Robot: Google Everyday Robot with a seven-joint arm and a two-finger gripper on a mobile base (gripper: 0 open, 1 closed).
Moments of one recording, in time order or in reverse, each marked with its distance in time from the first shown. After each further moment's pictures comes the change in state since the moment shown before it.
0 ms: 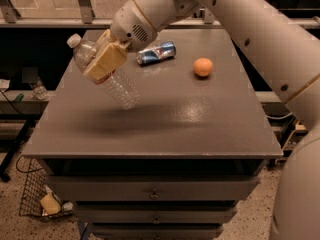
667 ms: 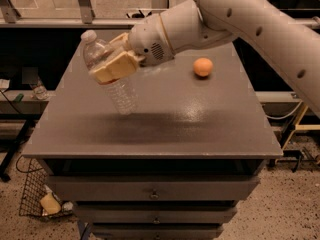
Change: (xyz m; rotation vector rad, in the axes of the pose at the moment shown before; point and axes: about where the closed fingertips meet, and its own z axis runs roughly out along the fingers) arm 0.002 0.016 -0.021 0.182 -0.235 0.001
